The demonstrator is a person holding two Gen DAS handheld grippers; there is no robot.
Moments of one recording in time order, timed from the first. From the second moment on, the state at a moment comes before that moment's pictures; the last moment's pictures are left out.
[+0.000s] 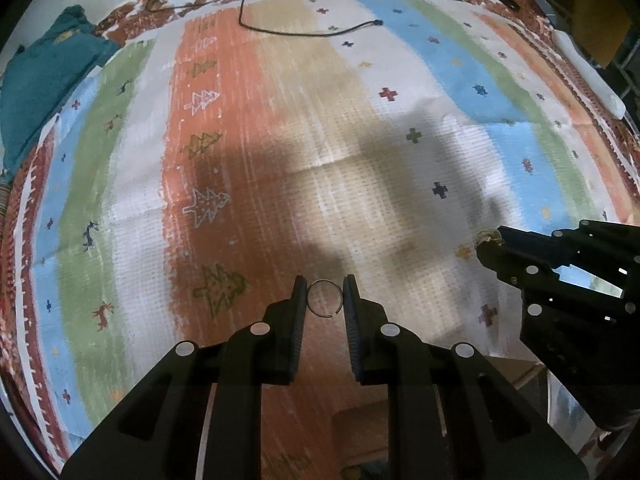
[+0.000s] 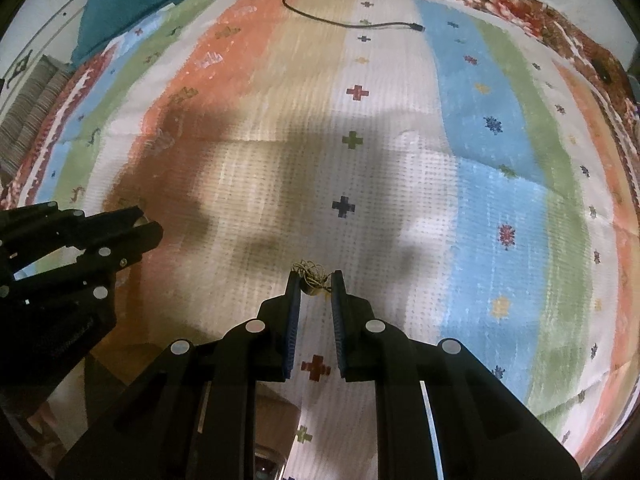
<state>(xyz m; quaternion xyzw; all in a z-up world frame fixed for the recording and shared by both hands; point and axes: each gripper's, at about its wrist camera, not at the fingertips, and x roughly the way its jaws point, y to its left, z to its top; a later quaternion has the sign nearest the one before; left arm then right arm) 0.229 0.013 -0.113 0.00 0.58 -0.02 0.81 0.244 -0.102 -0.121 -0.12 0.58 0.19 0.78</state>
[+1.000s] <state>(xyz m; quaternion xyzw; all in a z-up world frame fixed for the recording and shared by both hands) 0.164 0.001 -0.055 -0.02 0.52 -0.03 0.86 0.190 -0.116 -0.070 -0.12 0.52 0.20 0.82</state>
